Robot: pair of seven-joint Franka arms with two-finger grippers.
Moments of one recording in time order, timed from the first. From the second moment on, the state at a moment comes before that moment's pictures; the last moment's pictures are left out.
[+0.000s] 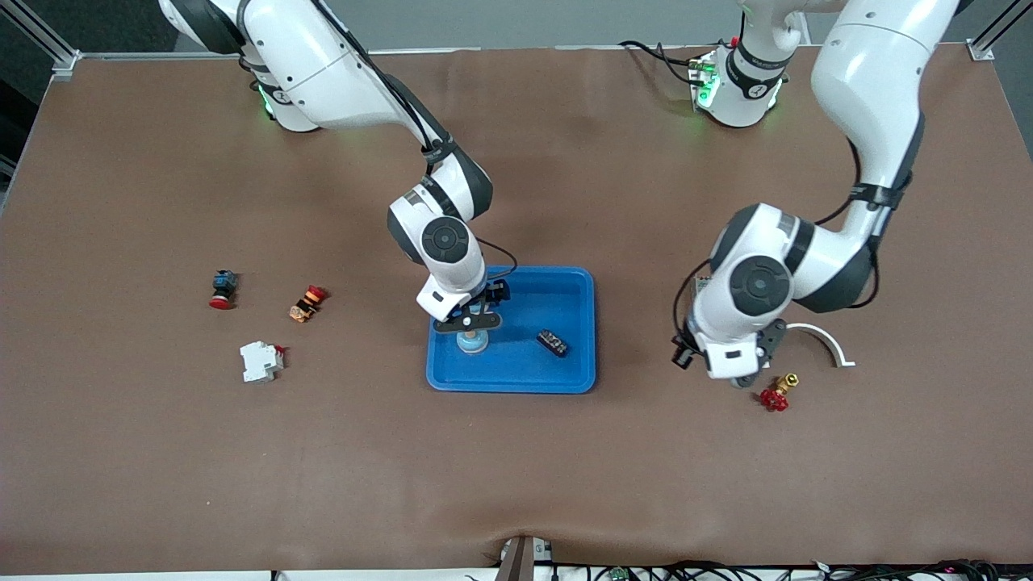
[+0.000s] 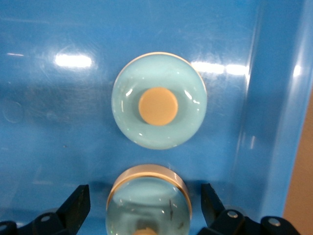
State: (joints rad) left arm -0.01 0.58 -0.38 -1.63 0.27 2.08 -1.40; right arm 0.63 0.73 0.05 -1.69 0.01 2.43 0.58
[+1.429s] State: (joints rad) left arm 0.33 0.56 -0.39 -1.86 0.37 2.08 -1.04; right arm 0.63 0.69 0.05 -1.63 0.01 2.32 0.57
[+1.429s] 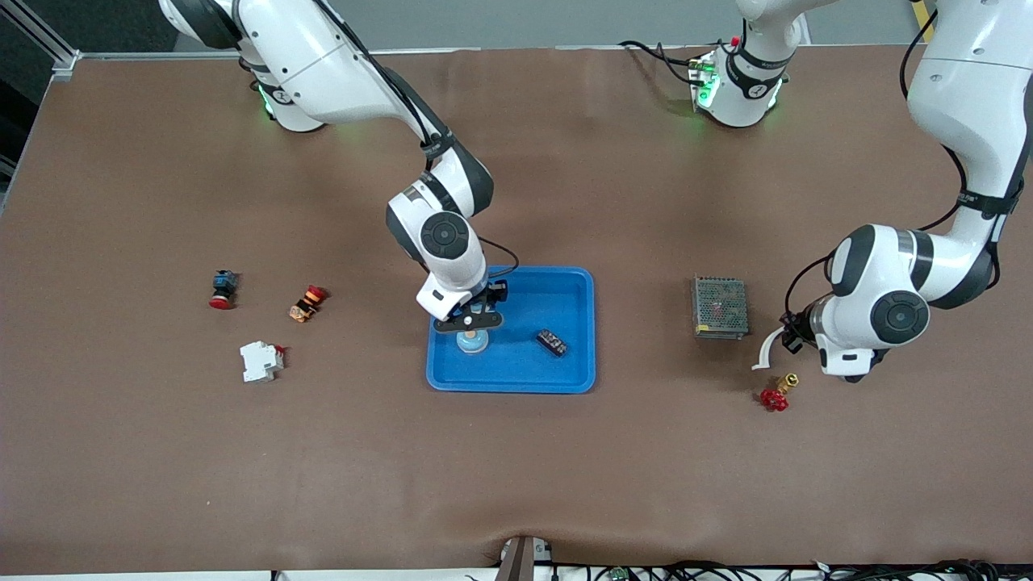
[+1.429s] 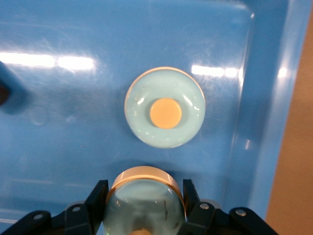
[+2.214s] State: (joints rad) left arm 0.38 0.50 -0.39 -2.08 0.39 2.22 -1.04; right arm 0.46 0.52 0.04 -1.54 0.01 2.00 0.08
